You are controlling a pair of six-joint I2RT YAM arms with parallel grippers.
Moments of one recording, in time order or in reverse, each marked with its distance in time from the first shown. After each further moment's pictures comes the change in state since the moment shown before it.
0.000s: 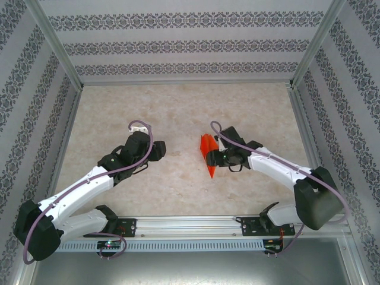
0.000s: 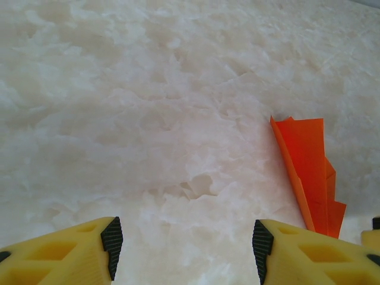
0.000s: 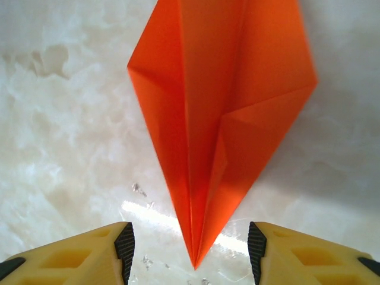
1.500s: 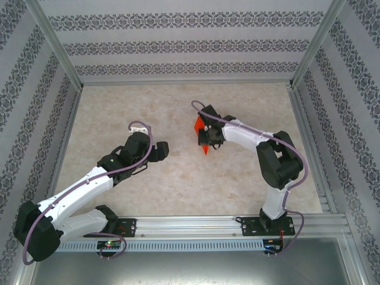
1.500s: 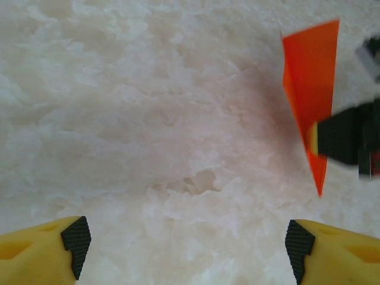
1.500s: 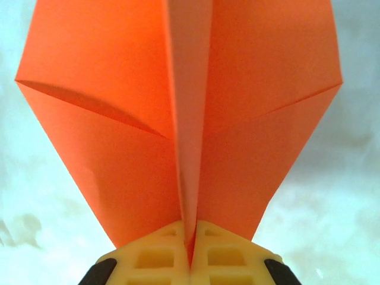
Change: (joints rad) left arm 0.000 -0.014 -0.007 -0.017 0.003 0.010; right arm -0.039 0.503 0.539 -0.106 0.154 0.054
